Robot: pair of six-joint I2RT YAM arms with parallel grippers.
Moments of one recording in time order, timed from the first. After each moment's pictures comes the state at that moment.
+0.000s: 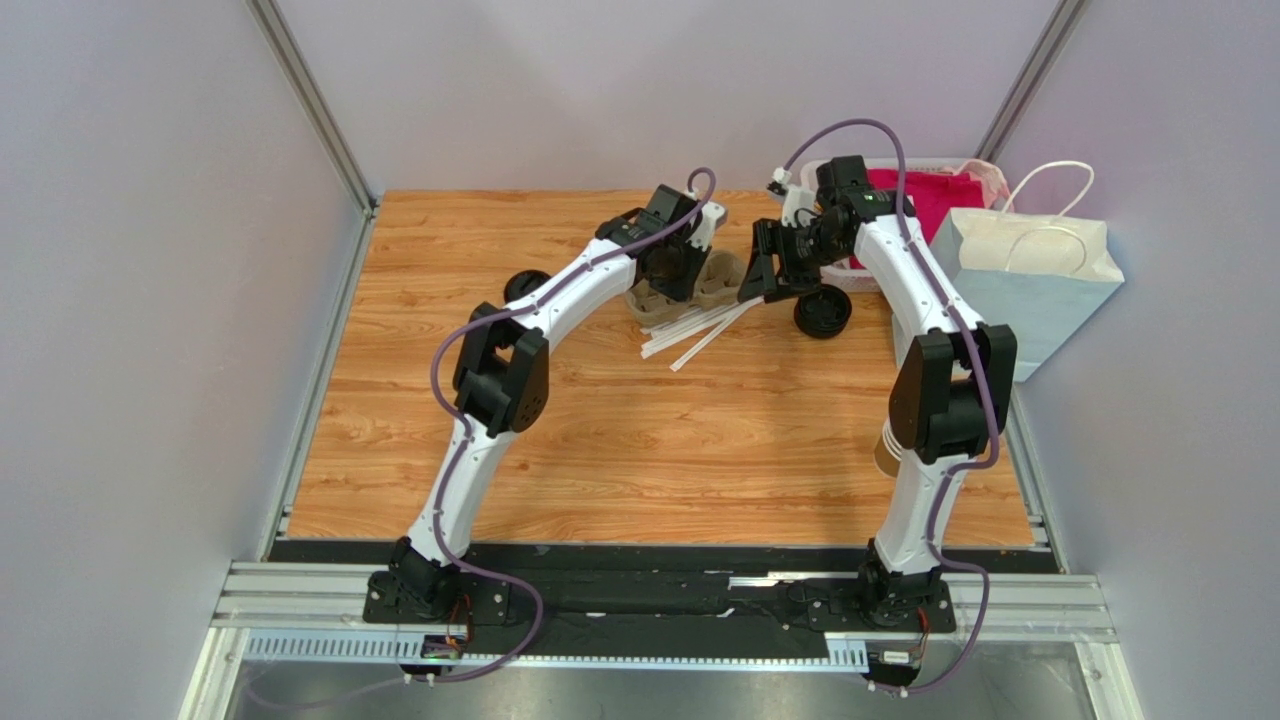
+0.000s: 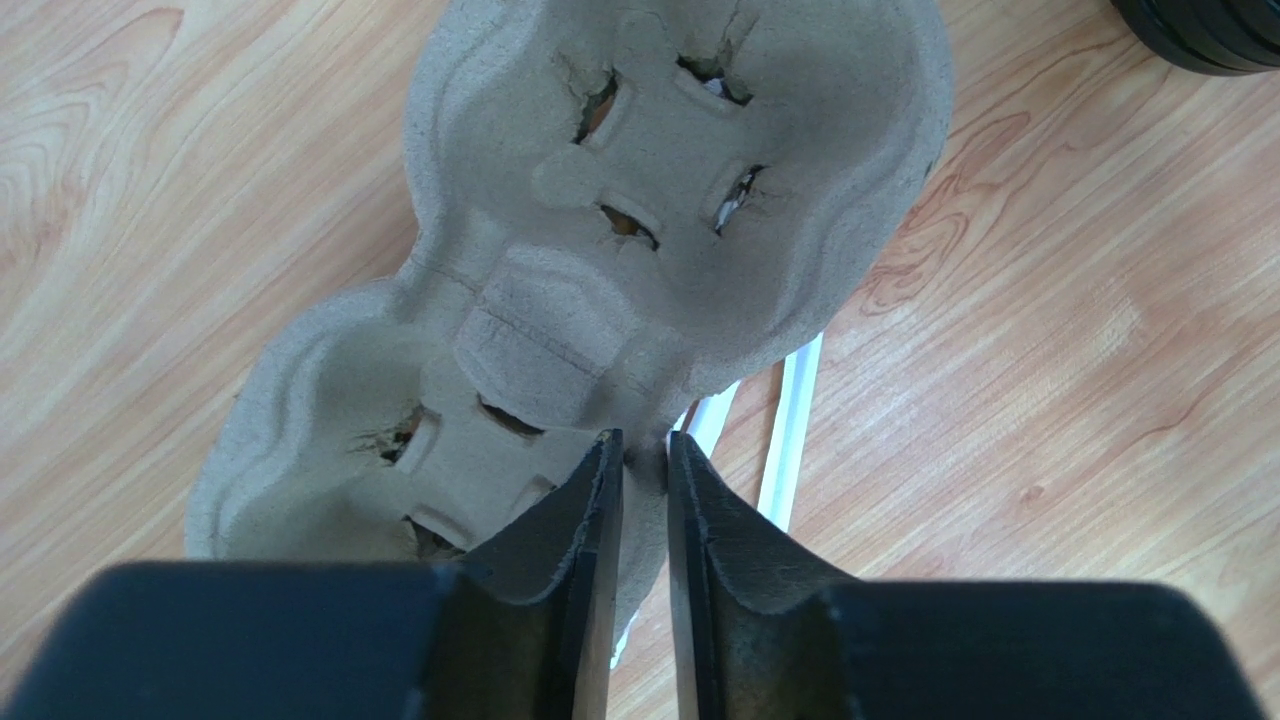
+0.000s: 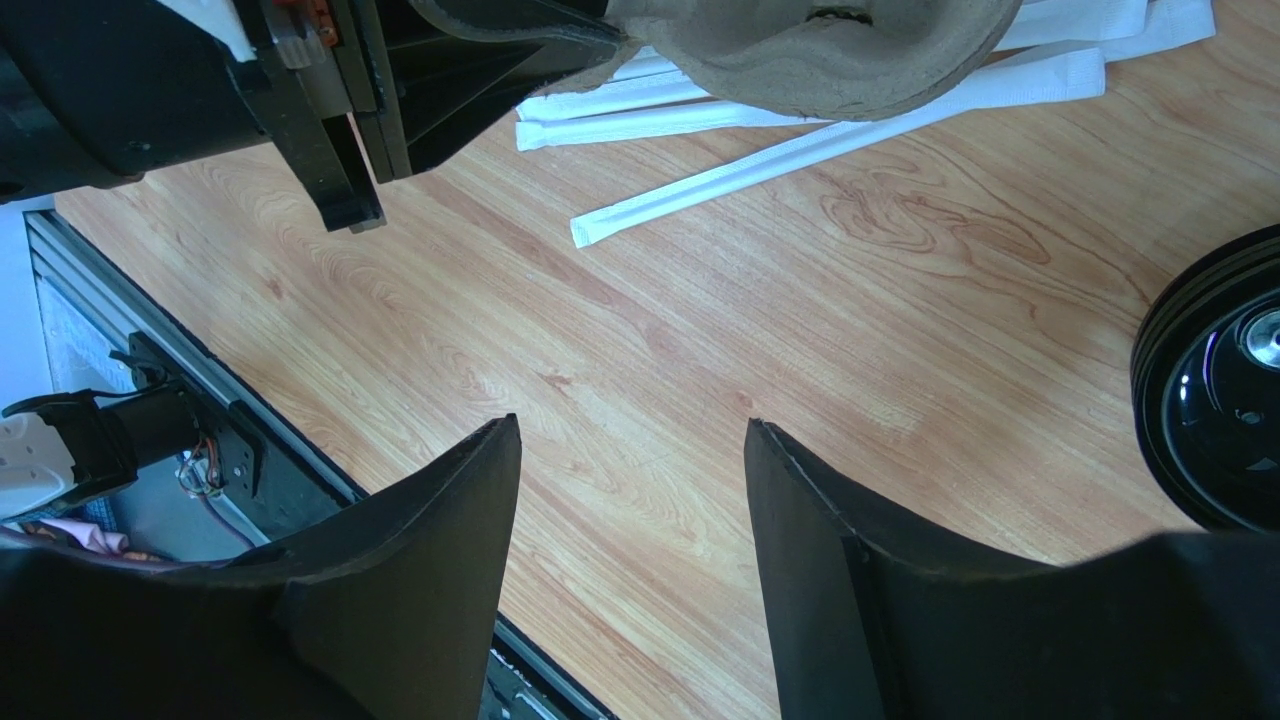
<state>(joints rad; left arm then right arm) -0.62 2.39 2.21 -0.68 0.13 -0.02 0.14 1.95 1.82 -0.97 -0.58 0.01</state>
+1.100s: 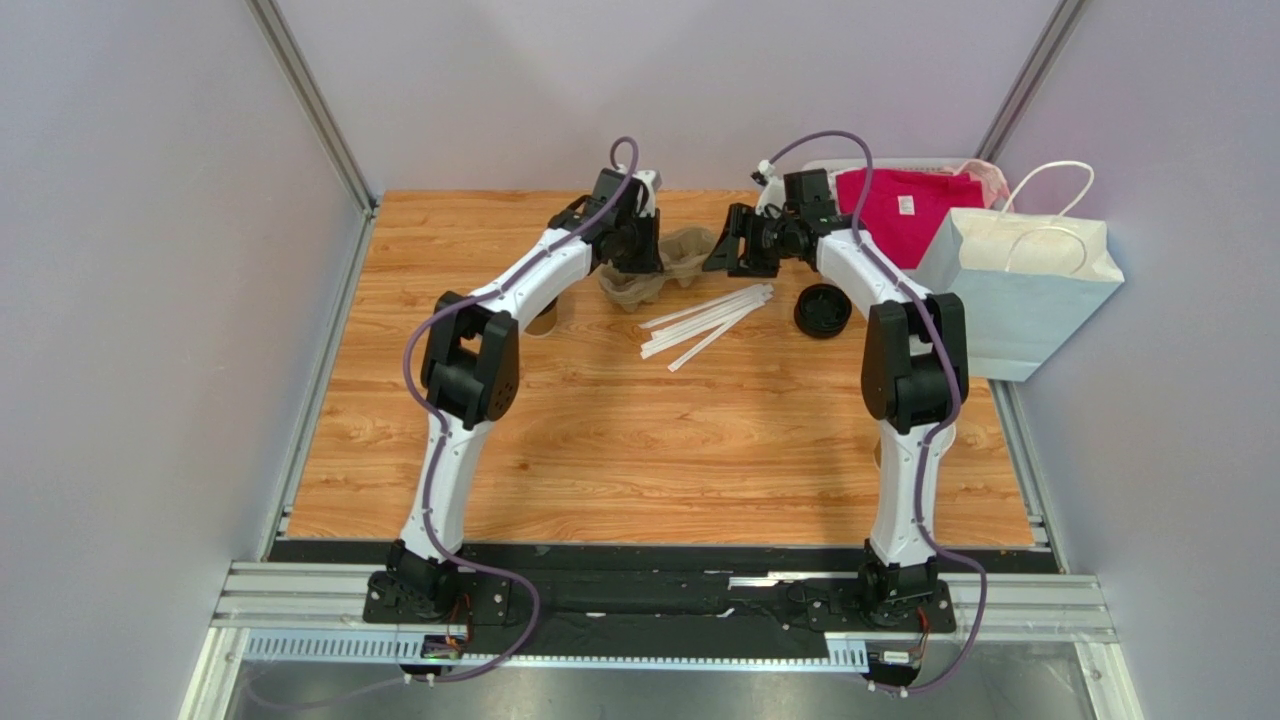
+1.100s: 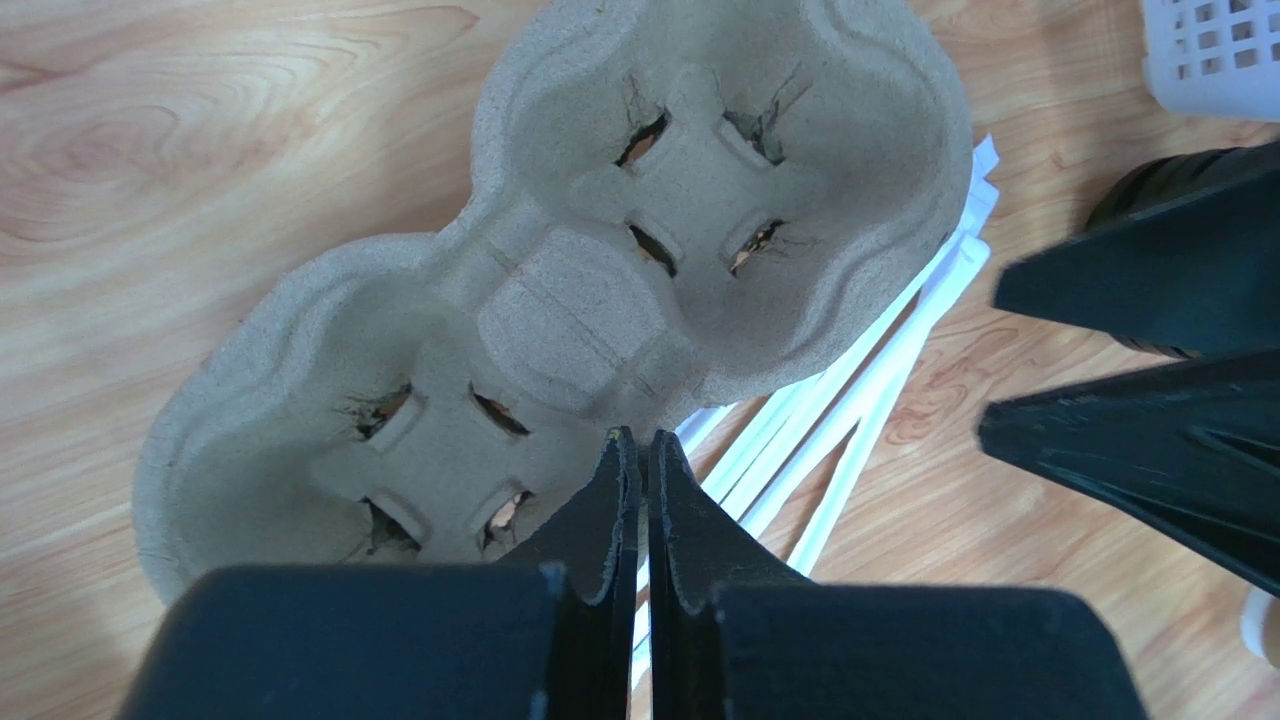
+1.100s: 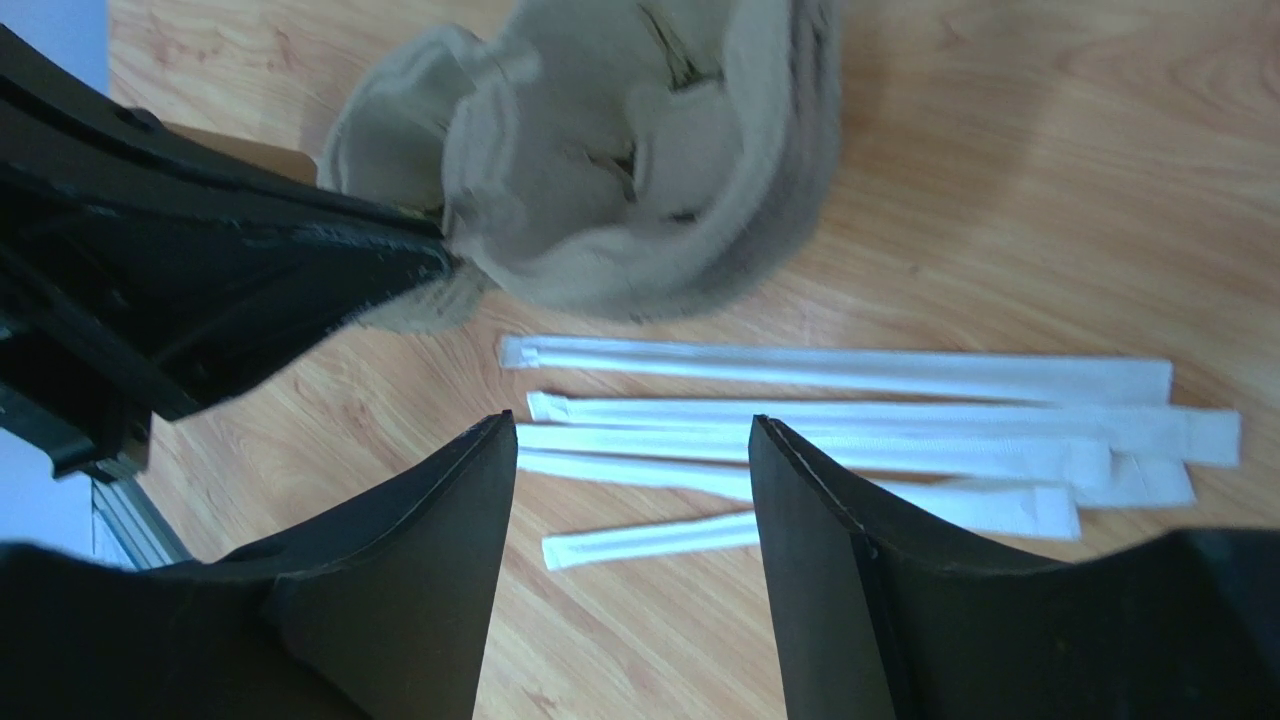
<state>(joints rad) -0.48 2.32 2.07 -0.50 0.18 -0.33 0.18 2.15 1.79 -0.44 -0.56 0.29</state>
